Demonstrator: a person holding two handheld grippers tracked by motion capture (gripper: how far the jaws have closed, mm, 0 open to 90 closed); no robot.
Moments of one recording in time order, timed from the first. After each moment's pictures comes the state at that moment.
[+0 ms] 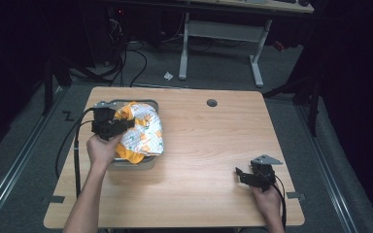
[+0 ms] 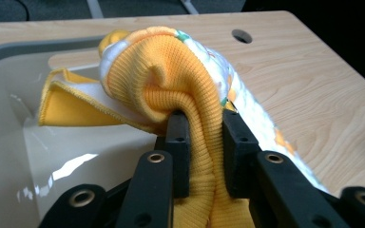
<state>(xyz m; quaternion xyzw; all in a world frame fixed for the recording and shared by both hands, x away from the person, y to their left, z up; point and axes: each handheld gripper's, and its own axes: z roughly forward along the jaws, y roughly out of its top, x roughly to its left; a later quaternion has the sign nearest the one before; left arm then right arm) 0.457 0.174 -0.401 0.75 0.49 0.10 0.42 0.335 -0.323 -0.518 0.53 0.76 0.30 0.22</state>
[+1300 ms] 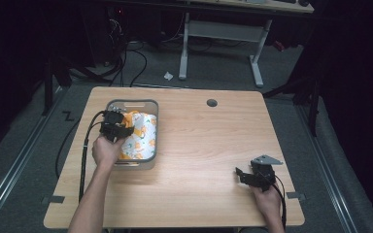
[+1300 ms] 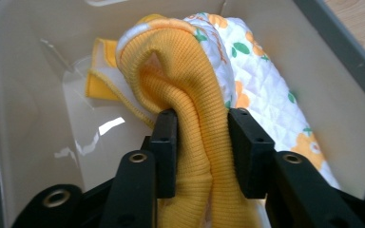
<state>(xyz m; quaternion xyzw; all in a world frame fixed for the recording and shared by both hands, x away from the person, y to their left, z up) 0.487 0.162 -0.450 0.78 0.53 0.14 0.30 0.335 -0.323 -0.518 0.53 0.76 0.30 0.22</state>
